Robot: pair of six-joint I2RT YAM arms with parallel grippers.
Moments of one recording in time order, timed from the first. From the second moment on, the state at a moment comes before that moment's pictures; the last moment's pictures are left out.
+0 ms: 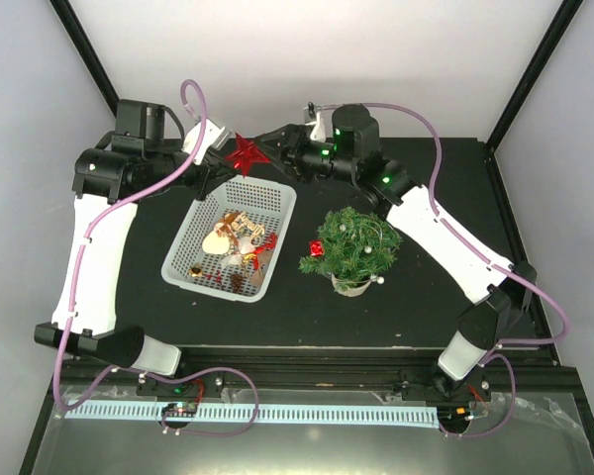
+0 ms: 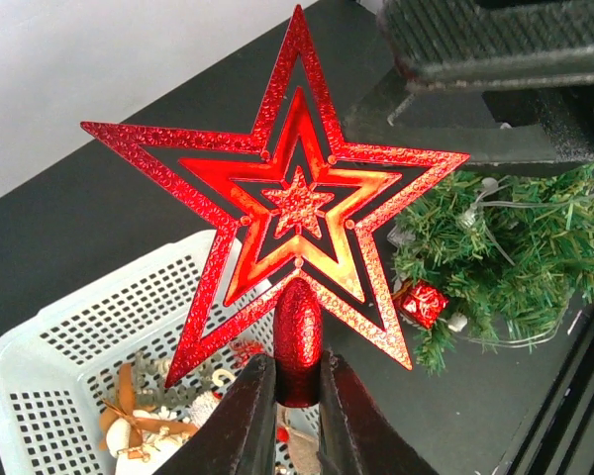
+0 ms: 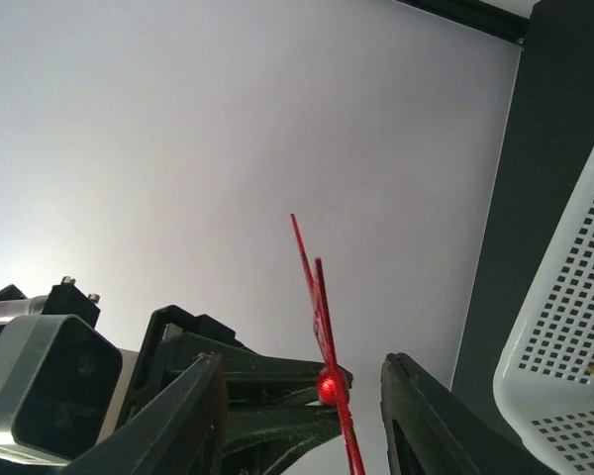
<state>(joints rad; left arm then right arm) -0.19 1.44 1.96 -1.27 0.56 0.33 0.73 1.66 1.78 -0.27 -0.43 1.23</state>
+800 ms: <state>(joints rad) -0.19 1.44 1.96 -1.27 0.59 0.33 0.74 1.77 1.92 -0.34 -0.50 1.20</state>
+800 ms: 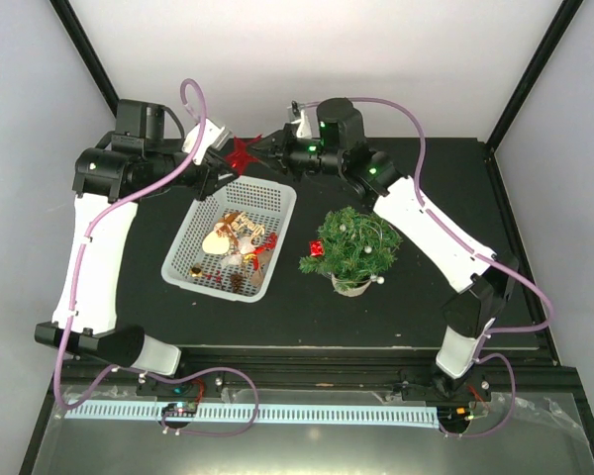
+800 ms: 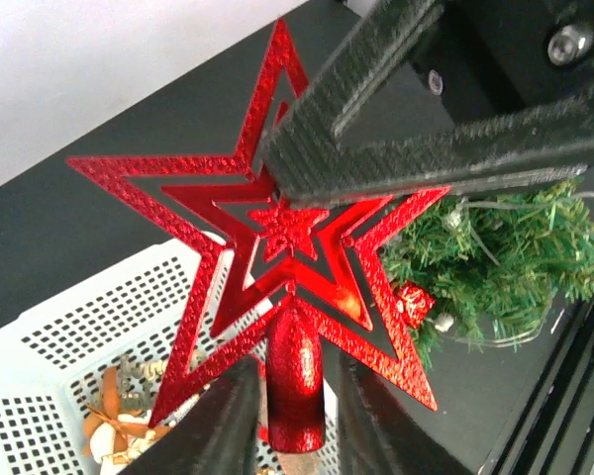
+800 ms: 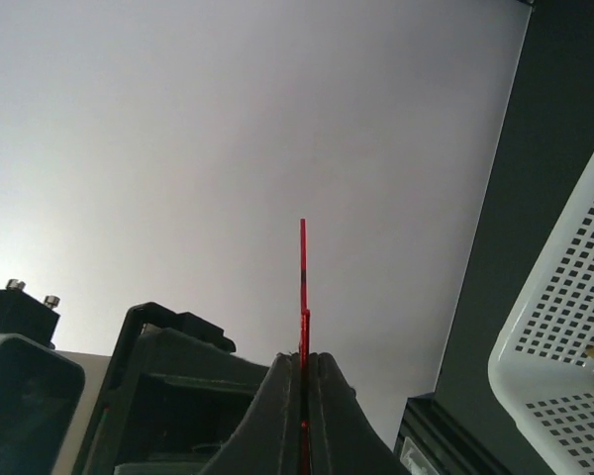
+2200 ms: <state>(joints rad) -0.20 1.53 1.88 -1.28 0.57 0.40 0.86 1.54 2.26 -1.51 0.26 0.49</state>
